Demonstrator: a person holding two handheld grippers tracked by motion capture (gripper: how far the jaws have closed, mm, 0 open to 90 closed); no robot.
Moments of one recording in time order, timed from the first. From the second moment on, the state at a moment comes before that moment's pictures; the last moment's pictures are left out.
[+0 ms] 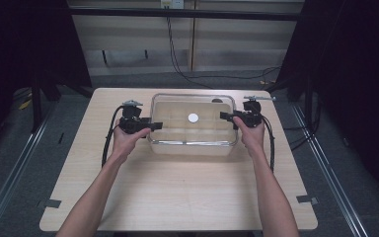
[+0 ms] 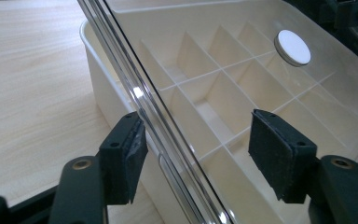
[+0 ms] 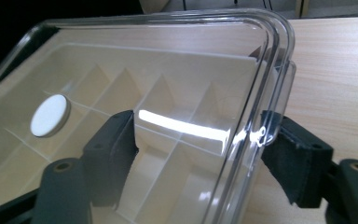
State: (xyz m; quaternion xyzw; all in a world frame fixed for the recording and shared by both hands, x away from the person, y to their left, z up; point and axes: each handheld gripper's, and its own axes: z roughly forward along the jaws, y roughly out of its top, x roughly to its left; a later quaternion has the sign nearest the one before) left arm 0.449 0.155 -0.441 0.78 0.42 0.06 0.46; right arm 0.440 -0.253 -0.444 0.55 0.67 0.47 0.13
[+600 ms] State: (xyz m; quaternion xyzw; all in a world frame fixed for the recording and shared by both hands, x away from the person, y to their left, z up) left arm 0.441 0.167 -0.425 0.78 0.40 0.08 0.48; right arm 0.427 -0.263 -0.425 0.55 0.65 0.51 0.13
